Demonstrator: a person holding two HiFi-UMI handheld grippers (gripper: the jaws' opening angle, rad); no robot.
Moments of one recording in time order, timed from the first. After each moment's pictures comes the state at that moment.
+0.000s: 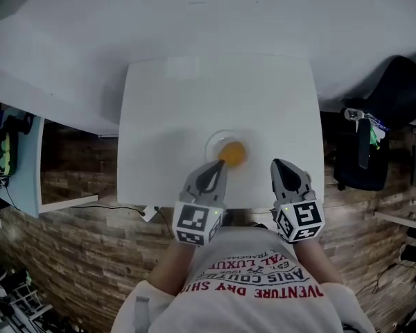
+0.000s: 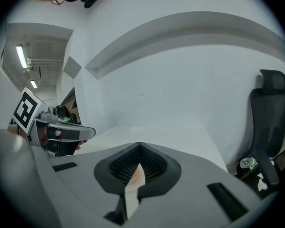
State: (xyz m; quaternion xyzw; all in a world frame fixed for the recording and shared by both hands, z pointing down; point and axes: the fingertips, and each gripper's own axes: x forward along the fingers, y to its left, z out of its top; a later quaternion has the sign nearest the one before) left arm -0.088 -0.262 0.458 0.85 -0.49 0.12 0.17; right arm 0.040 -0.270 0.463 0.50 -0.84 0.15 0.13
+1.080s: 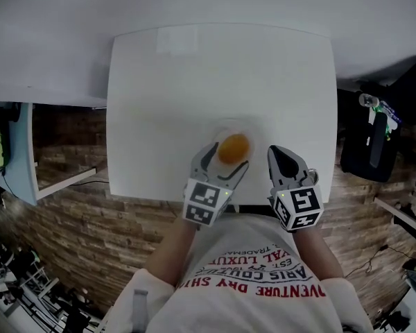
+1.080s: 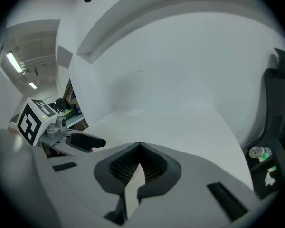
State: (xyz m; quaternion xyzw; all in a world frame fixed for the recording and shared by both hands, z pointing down) left arm -0.061 -0.291 0.578 0.84 -0.41 0.23 0.27; right arm 0.025 -0.316 0.539 0.45 -0.84 0.23 0.20
